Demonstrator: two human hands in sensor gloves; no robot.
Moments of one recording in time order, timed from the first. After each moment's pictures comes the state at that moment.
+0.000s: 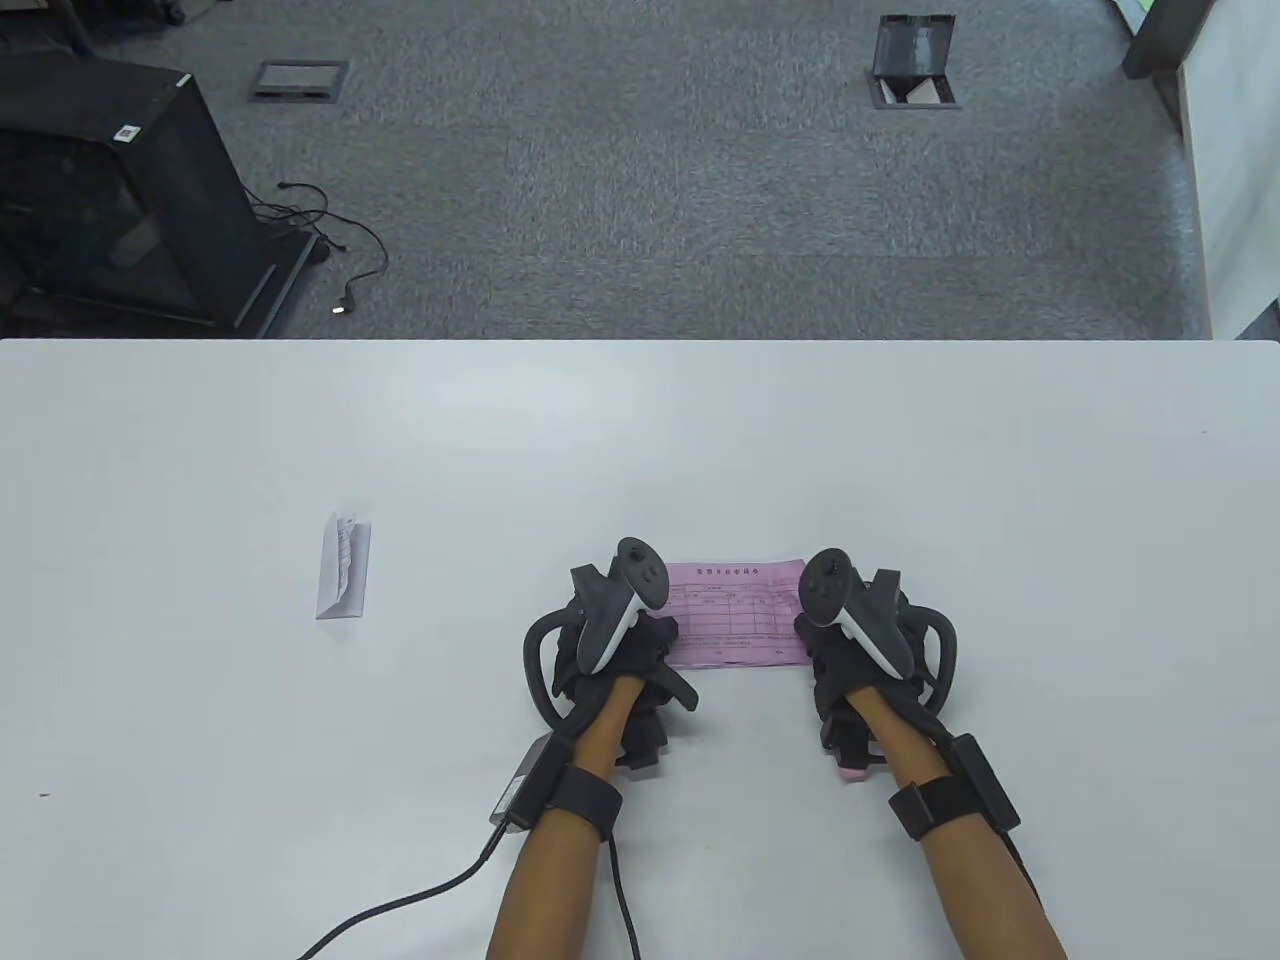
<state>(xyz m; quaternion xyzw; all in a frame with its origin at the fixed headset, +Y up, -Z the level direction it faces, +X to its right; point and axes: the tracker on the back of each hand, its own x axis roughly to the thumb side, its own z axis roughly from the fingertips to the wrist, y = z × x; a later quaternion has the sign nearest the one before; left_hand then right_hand) -0.057 -0.776 -0.341 -0.15 0.14 0.11 0.97 0.181 -0.770 -0.338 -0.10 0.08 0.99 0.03</state>
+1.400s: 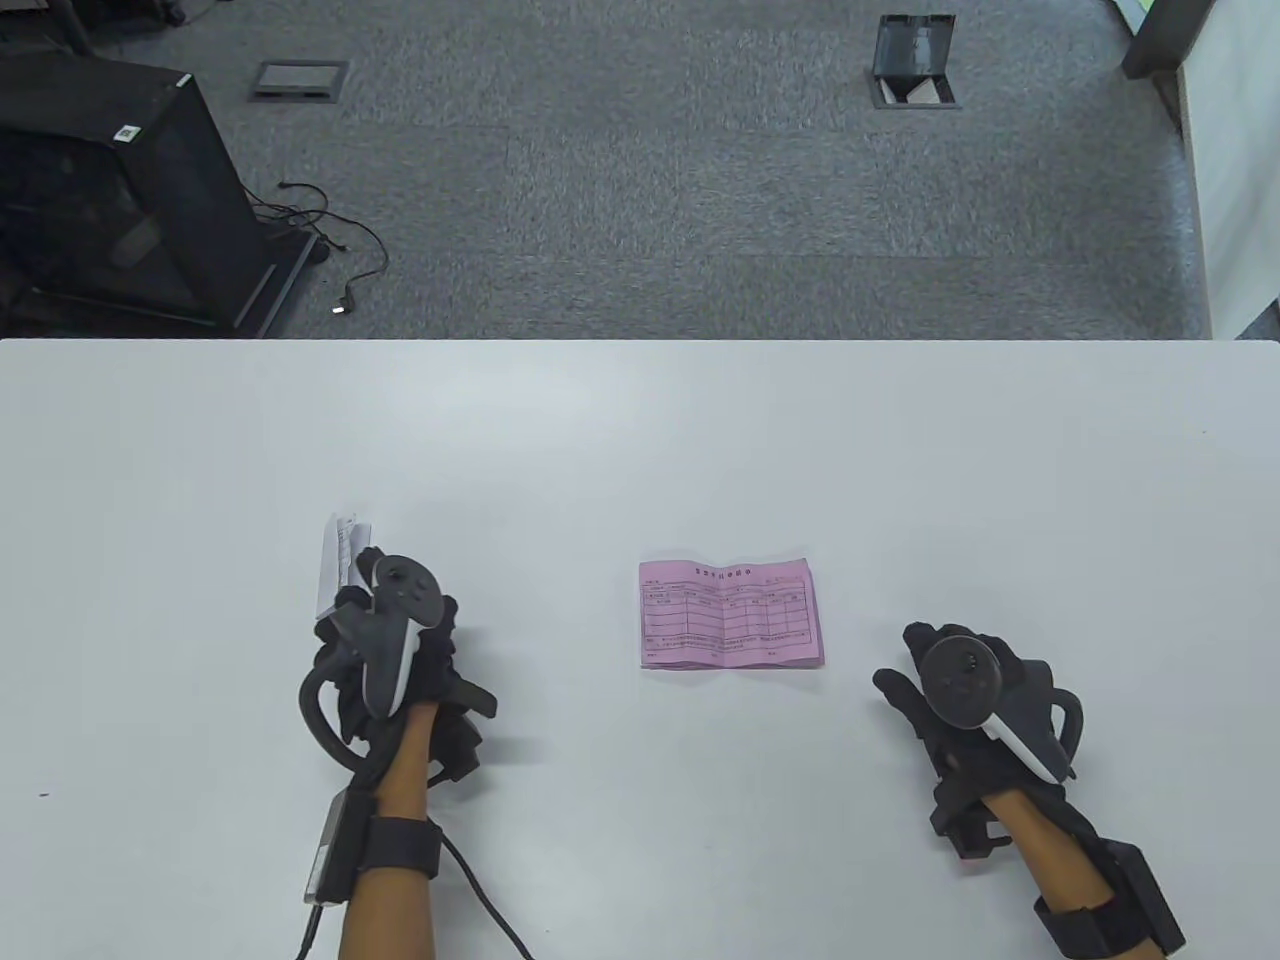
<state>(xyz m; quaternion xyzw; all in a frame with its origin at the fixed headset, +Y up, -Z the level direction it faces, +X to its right) -0.255 -0.731 -0.296 -0.04 0.35 0.10 0.93 0.266 -0.741 -0.246 -0.02 0.02 0.99 0.11</state>
